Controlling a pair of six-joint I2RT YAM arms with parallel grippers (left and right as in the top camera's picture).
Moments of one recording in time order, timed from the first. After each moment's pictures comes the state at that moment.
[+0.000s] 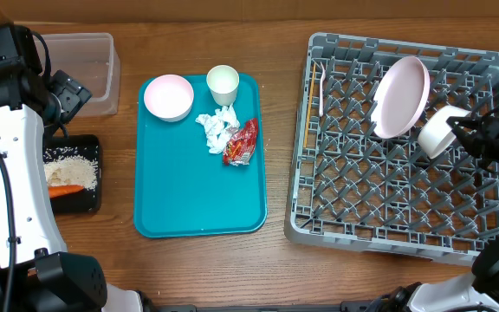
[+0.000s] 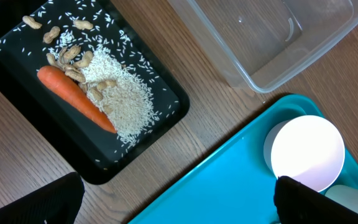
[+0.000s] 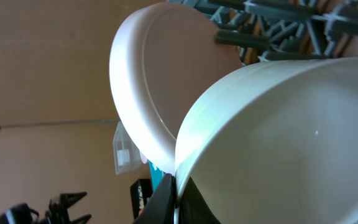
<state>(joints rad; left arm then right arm) 0.28 1.67 1.76 -1.26 -0.15 -0.68 -0.73 1.76 1.31 -0.93 -1.13 0.05</state>
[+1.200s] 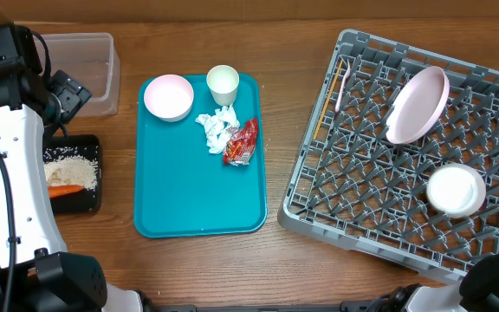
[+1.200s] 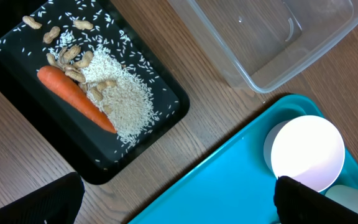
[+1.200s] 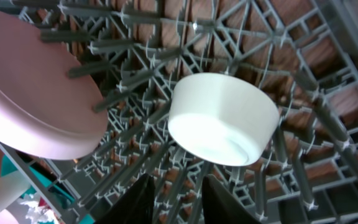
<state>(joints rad) 0.28 1.67 1.76 -1.26 -0.15 -0.68 -0.72 1.63 1.66 -1.47 -0.30 0.27</state>
